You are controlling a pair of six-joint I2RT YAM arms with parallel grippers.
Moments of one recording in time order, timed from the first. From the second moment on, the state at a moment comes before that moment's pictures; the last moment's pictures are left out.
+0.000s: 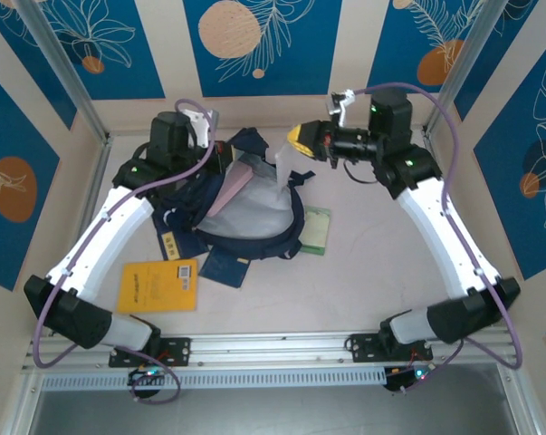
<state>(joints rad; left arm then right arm) -0.44 1.41 1.54 -0.62 0.21 -0.36 0.37 1.42 1.62 -0.44 -0.85 1.09</state>
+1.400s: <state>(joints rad) -0.33 1.54 1.79 -0.73 0.29 -0.52 0.52 1.73 1.12 0.00 -0.55 1.01</state>
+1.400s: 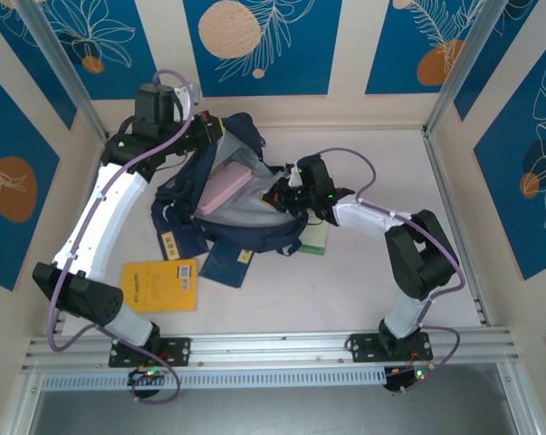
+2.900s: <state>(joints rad) -0.33 1.56 1.78 -0.71 0.34 -0.50 0.40 1.41 1.08 -0.37 -0.51 0.66</state>
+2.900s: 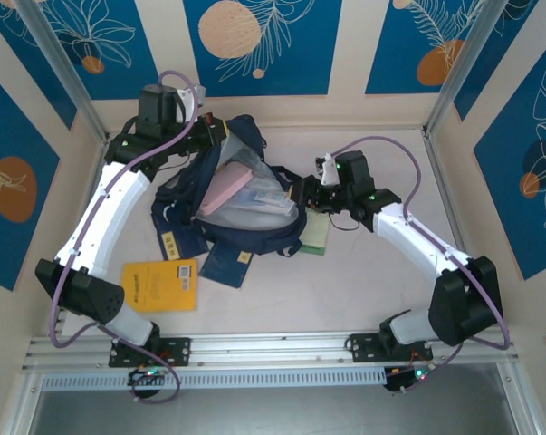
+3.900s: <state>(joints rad) -0.38 1.50 1.66 -0.68 0.33 -0.47 0.49 2.27 2.05 -1.08 -0.02 0.39</state>
